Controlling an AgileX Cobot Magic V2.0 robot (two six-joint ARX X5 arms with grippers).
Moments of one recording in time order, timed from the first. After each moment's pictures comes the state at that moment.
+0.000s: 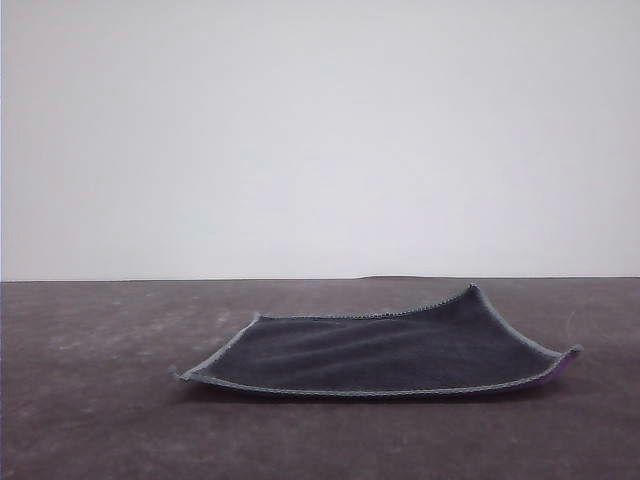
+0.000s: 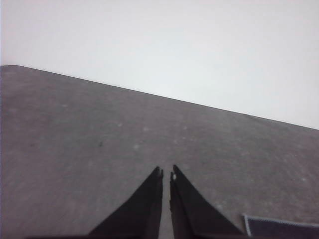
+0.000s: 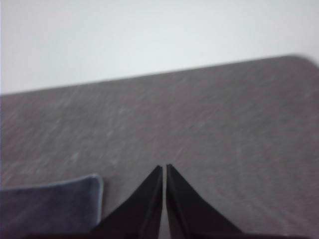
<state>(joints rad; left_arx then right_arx) -0.02 0.57 0.61 -0.19 0.04 -0.24 -0.05 0.52 0.57 -0.30 -0.13 0.19</state>
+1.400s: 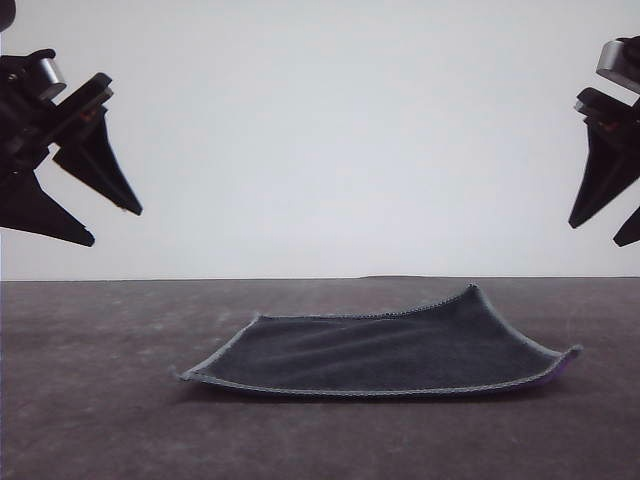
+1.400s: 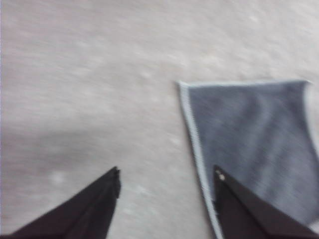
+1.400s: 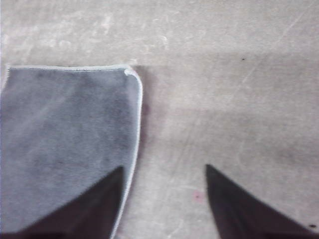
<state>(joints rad) -0.13 1.34 0.83 -0.25 0.47 -0.20 -0.01 1.29 0.81 -0.37 -0.43 0.10</state>
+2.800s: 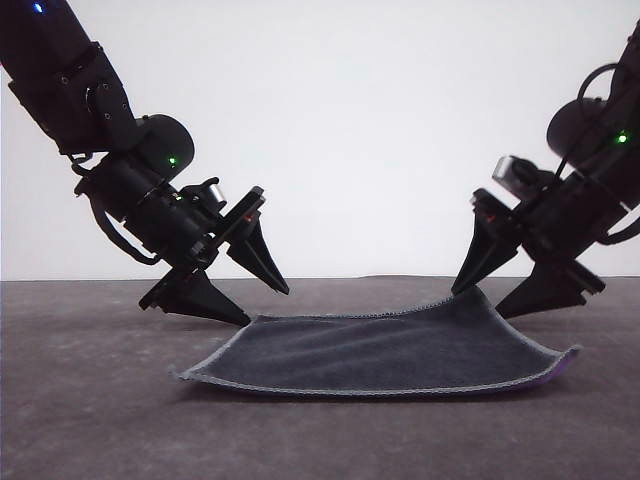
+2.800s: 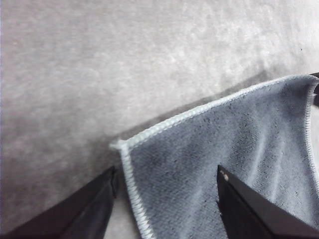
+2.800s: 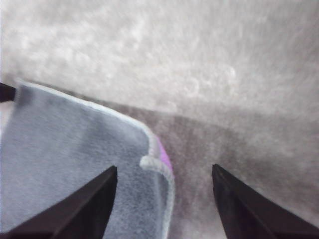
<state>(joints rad) -0.30 2.03 1.33 -0.21 0.61 -0.25 0.09 1.88 1.09 -0.14 -0.63 0.14</state>
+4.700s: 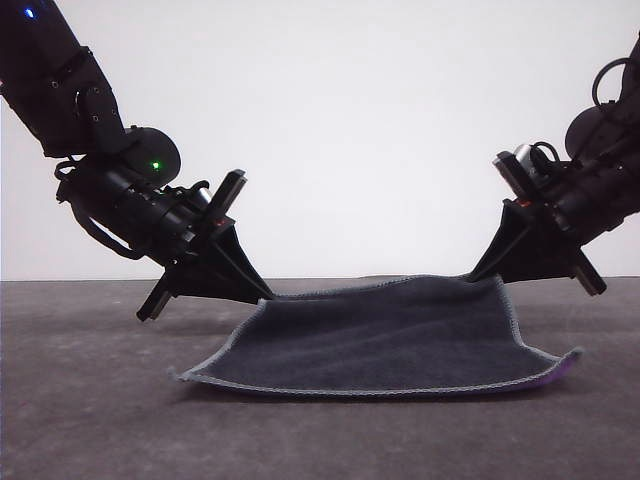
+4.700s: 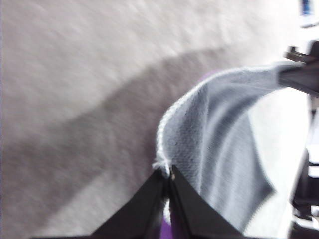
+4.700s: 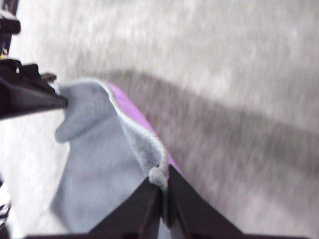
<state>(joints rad) -0.26 2.04 1.33 -0.33 0.85 -0.23 0.03 1.88 1.18 -0.44 -0.89 0.08</state>
